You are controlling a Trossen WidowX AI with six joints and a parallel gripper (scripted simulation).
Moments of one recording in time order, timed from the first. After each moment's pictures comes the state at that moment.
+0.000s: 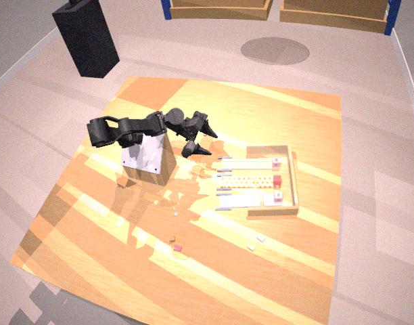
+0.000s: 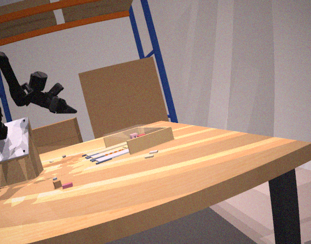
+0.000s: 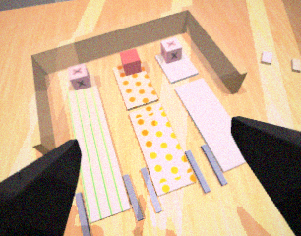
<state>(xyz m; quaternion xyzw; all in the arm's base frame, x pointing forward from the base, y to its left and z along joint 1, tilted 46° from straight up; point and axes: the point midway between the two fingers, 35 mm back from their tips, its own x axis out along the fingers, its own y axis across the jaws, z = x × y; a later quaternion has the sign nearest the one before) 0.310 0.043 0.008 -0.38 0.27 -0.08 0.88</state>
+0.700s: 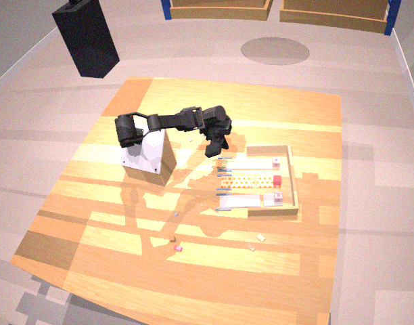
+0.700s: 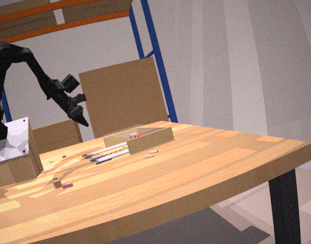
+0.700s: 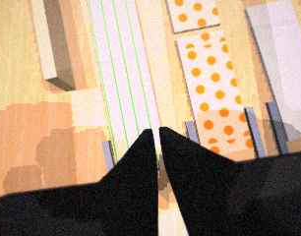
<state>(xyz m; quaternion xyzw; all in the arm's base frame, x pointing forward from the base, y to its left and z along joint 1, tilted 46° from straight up) 0.351 0.040 -0.074 -0.38 0.48 -0.10 0.78</state>
